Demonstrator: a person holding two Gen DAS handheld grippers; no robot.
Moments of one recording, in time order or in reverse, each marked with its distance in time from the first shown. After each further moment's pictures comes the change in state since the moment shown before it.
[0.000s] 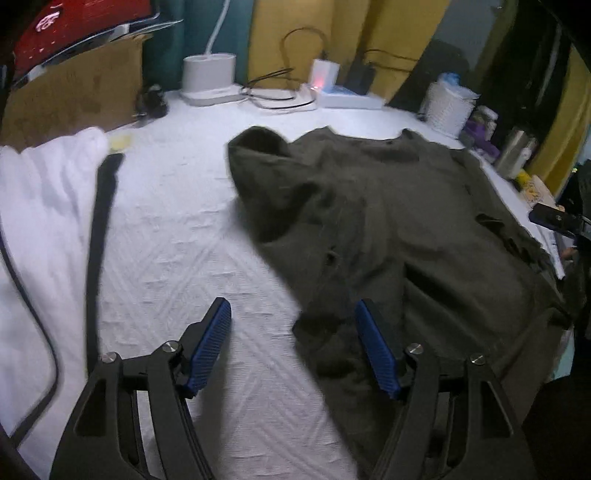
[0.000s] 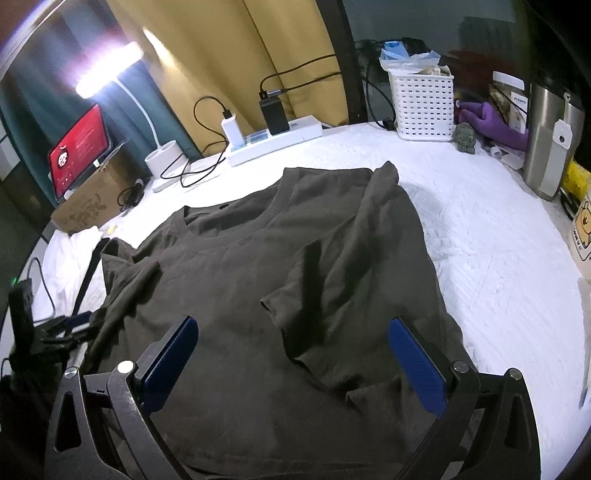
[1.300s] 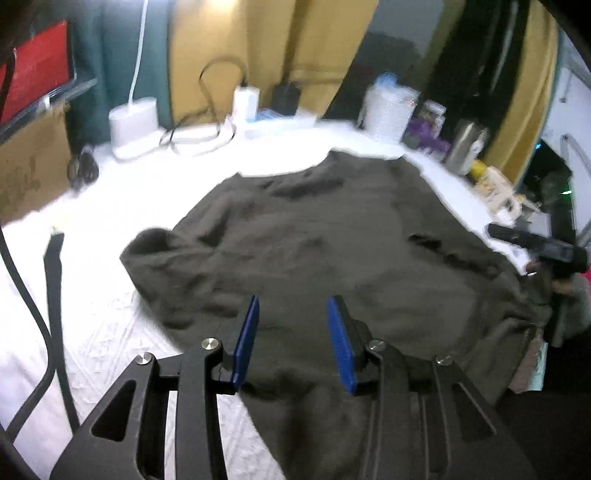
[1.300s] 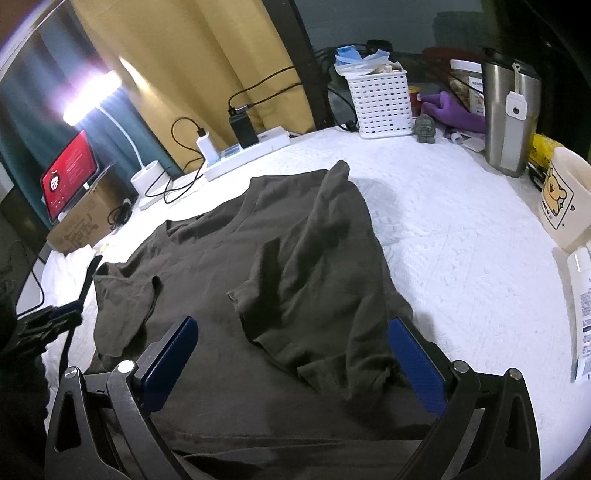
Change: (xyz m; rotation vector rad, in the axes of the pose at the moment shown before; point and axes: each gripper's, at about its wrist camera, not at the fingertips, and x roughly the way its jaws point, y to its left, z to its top) left arm -0.004 -0.058 0.048 0.128 0.004 -0.064; right arm -0.024 -0.032 -0.017 0.082 -0.044 -0.024
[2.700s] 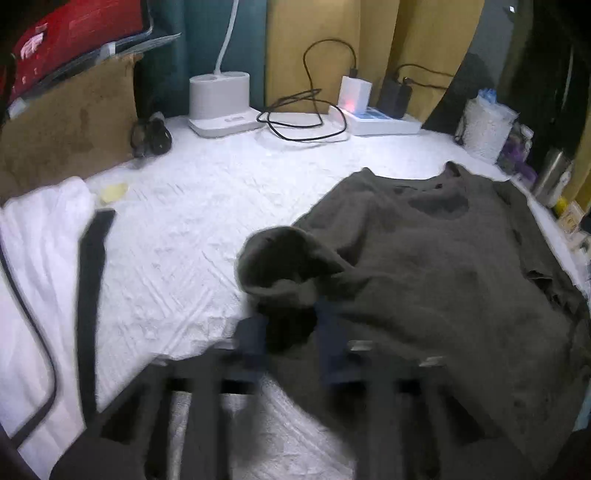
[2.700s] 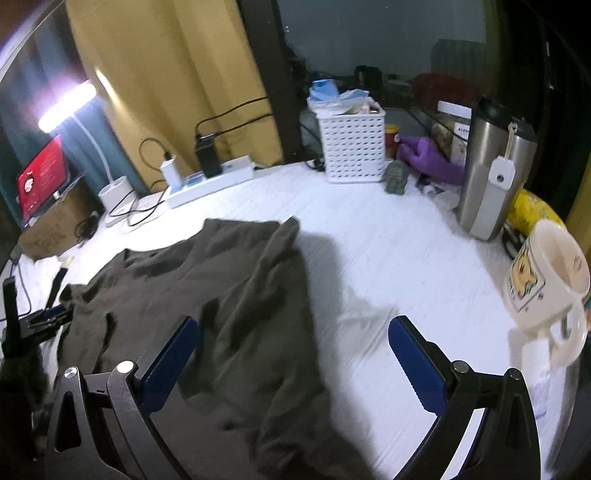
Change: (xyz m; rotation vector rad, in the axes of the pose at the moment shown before) left arm 0.036 0.068 0.000 -0.114 -0.058 0.250; right arm 0.000 -0.034 0.062 -0.083 -0.050 -0.129
